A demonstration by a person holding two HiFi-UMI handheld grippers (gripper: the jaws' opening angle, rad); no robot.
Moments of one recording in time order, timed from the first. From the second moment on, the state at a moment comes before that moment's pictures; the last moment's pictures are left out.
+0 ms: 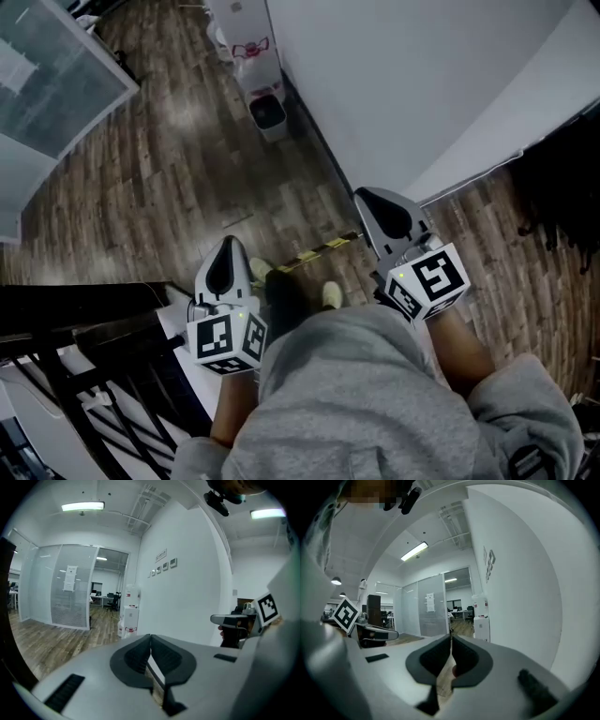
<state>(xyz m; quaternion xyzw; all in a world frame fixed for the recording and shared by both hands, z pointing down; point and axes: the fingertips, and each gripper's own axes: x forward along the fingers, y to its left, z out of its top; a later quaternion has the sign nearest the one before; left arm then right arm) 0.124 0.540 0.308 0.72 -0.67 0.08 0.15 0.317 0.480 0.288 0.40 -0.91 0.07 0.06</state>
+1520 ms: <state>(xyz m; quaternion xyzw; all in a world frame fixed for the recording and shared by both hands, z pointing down) 0.000 0.241 0.353 0.75 -0.61 0.08 0.22 0.128 0.192 0.325 0.37 -0.92 0.10 0.12</state>
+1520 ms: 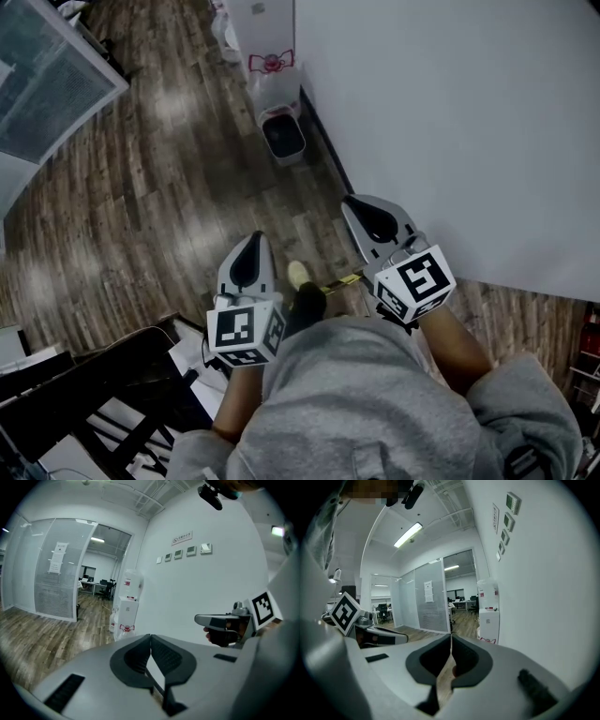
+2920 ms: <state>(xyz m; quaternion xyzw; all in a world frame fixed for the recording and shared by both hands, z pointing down) -0.063 0.164 0.351 0.76 -0.61 0.08 0.21 0.075 0.113 0.310 0.40 -0.91 0.05 0.12</state>
